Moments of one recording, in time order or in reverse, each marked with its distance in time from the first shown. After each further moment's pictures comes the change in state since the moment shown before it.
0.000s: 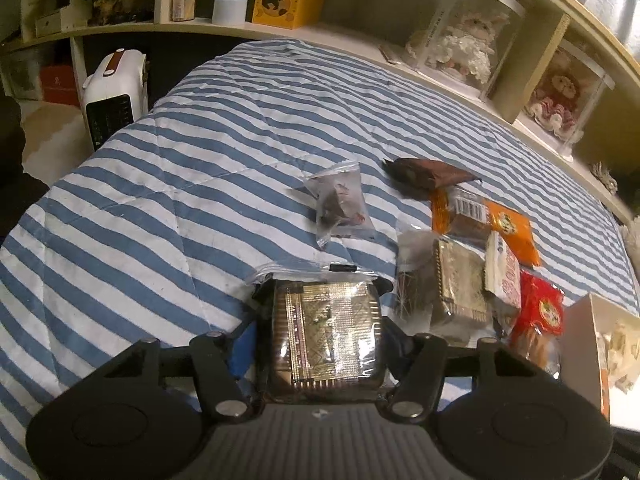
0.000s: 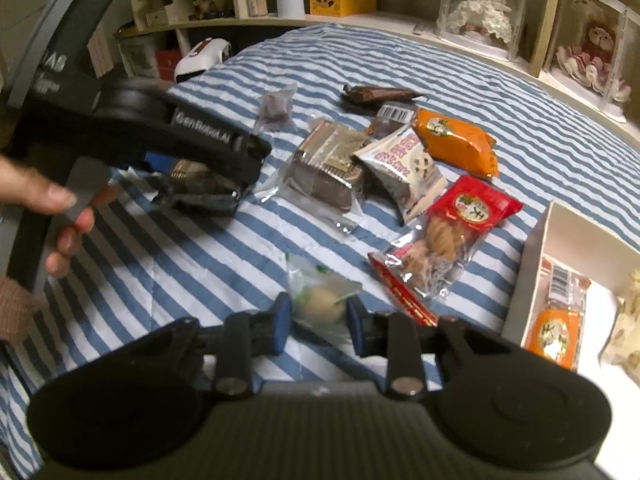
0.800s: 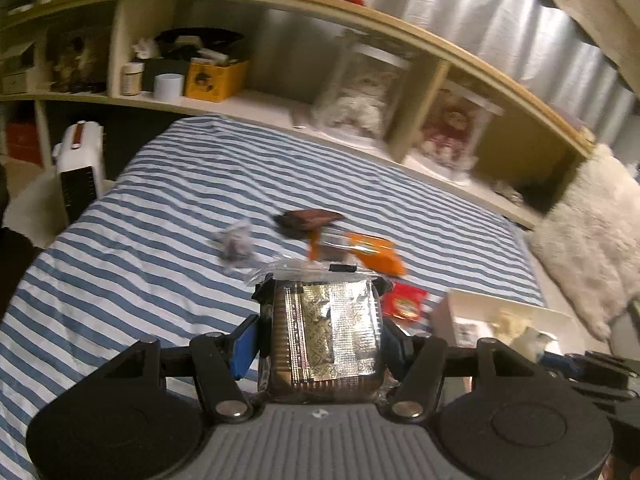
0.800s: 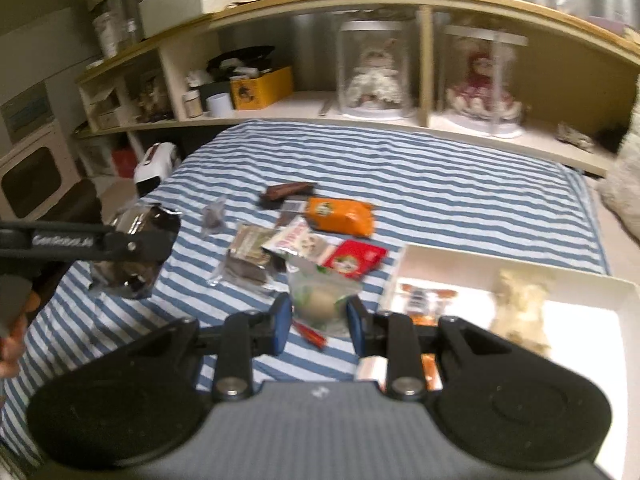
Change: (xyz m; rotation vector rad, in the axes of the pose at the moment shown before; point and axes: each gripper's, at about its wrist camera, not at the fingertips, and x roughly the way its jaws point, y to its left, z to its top) left arm -0.123 -0.052 -0.028 0.093 -0.148 -0.180; right arm -0.131 -0.068 -0.012 0.200 -0.202 -0.101
